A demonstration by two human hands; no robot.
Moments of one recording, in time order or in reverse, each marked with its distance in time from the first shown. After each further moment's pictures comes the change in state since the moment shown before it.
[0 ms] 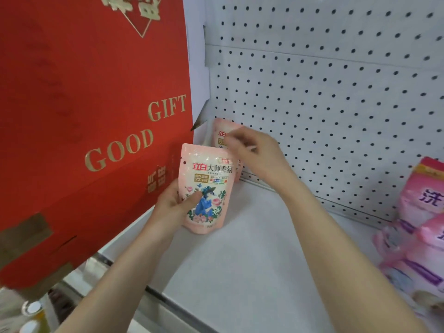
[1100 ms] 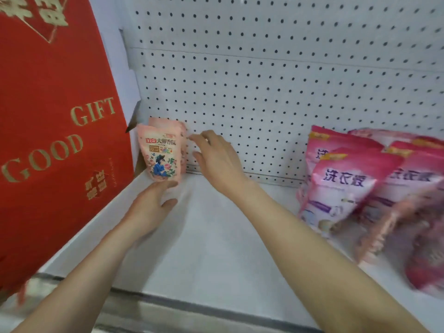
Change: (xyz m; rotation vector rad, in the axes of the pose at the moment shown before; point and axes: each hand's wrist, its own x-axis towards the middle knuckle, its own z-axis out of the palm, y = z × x) left_hand 0.010 -0.007 0.033 1.002 -0.241 0.270; right_hand -0.049 0.027 -0.009 -0.732 0.206 -0.118
